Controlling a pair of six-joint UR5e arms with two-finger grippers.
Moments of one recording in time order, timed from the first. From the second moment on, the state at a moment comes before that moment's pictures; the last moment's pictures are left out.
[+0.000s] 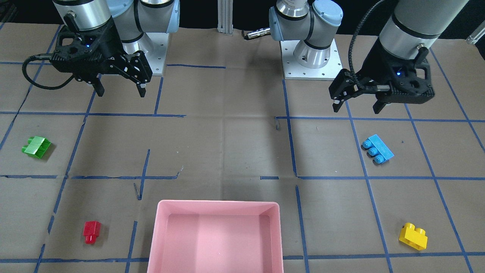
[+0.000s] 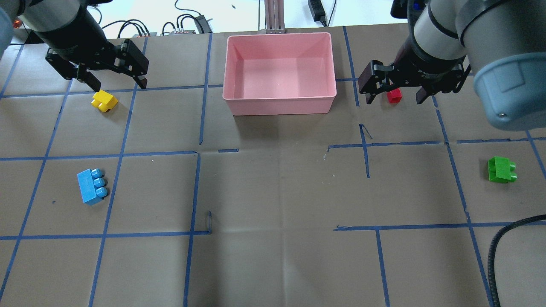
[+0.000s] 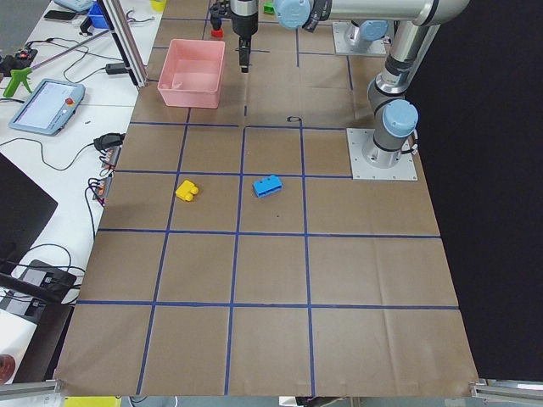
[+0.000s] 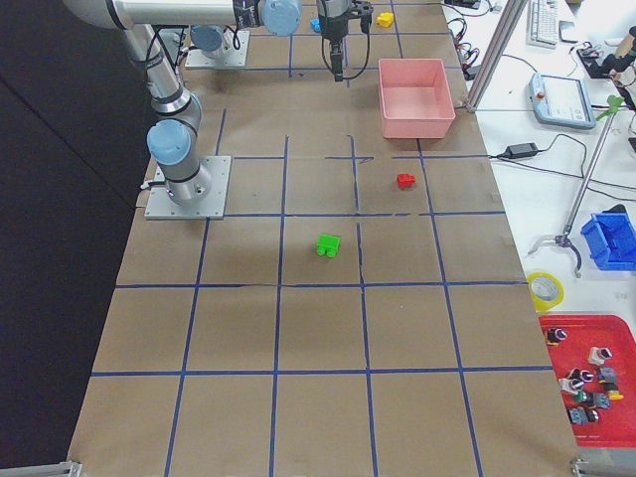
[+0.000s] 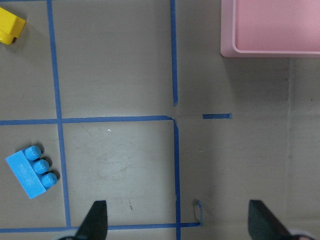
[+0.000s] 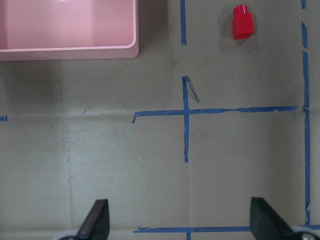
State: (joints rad) left arm -1.41 -1.61 -1.49 -1.58 1.54 0.14; right arm 1.59 -1.66 1.70 -1.75 -1.54 0.03
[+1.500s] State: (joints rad) left arm -0.84 -1.56 -1.81 -1.44 1.53 0.10; right arm 1.06 -1.66 1.81 -1.82 -1.55 -0.50
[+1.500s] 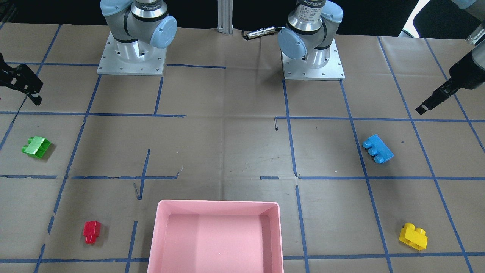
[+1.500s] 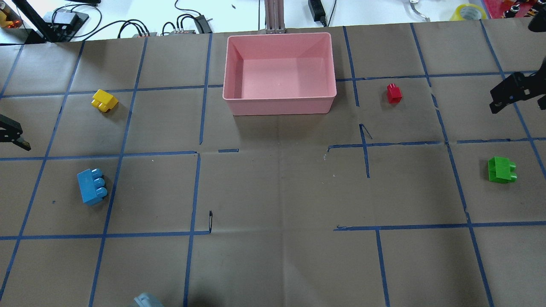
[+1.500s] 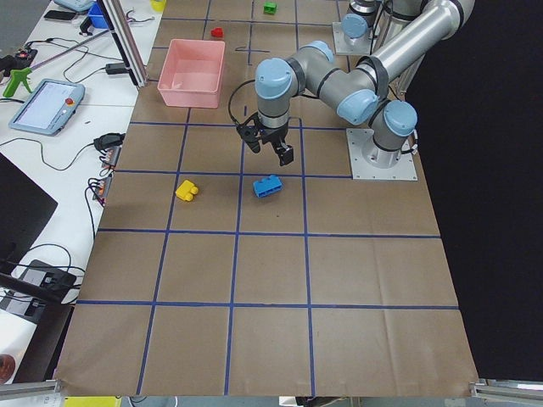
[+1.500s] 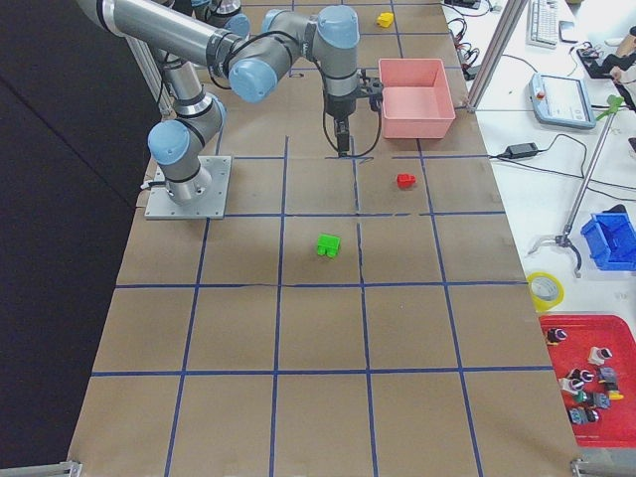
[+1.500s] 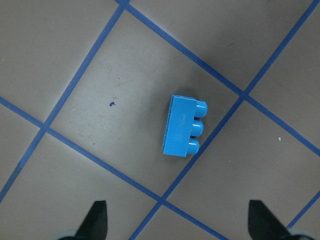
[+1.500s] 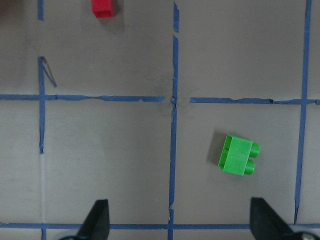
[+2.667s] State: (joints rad) left arm -0.95 -1.79 -2.05 -0.85 1.53 0.06; right arm 0.92 -1.44 1.95 -2.11 -1.55 -0.35
